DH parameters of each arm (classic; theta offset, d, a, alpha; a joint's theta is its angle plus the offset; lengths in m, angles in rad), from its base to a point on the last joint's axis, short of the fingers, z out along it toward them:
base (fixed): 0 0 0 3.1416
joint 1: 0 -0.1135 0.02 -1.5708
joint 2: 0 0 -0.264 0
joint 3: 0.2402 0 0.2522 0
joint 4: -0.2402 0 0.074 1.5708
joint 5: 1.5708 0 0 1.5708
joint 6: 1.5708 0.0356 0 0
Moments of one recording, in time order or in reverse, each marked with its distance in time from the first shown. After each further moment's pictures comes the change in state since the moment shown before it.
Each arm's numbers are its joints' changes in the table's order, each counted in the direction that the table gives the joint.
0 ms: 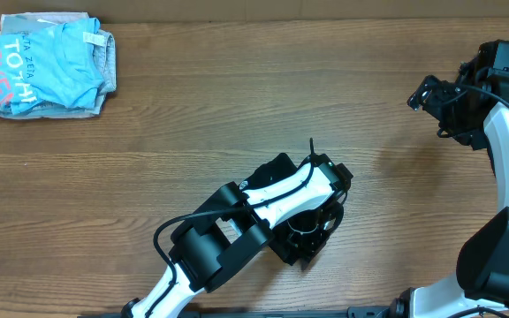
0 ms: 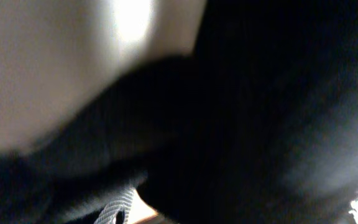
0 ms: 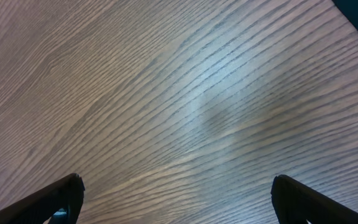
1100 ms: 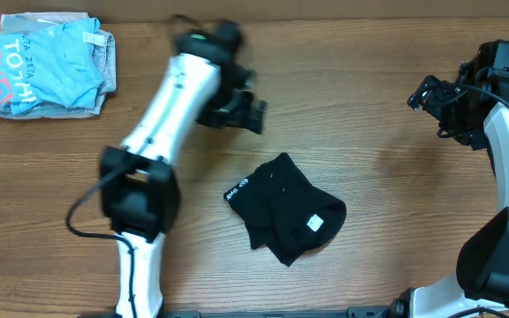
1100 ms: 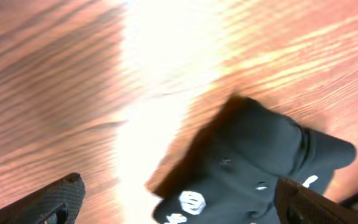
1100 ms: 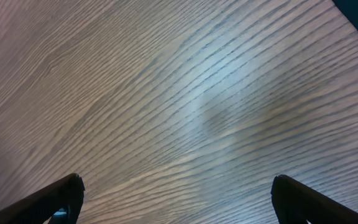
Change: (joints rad) left arm -0.662 -0.002 0.492 -0.038 -0.063 0.150; right arm 0.000 0.000 0.000 0.001 0.000 0.000
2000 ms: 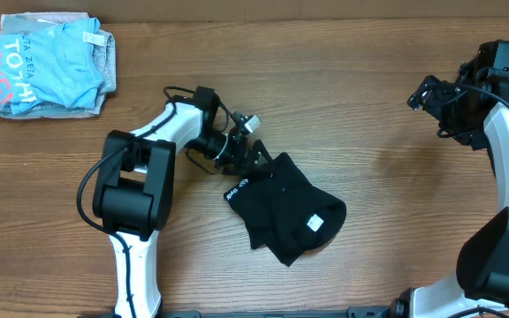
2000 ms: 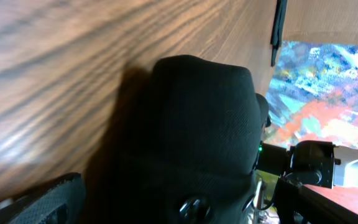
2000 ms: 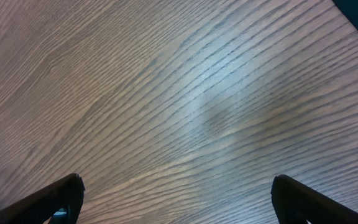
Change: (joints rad) left arm -0.036 0.002 -0.623 0.483 0.683 0.214; right arm 0.000 0.000 0.000 0.000 0.000 0.000
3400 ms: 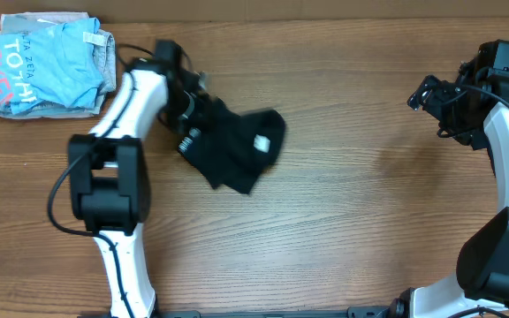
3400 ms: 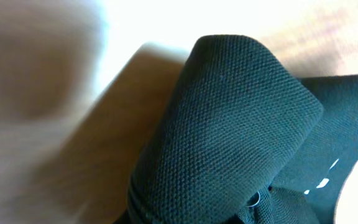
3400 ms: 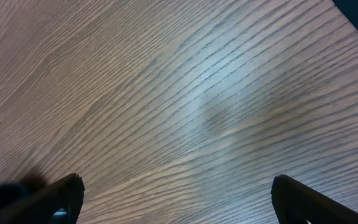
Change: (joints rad) left arm -0.192 0.000 0.334 -0.063 -0.642 -0.255; right arm 0.000 0.000 0.000 0.000 0.000 0.000
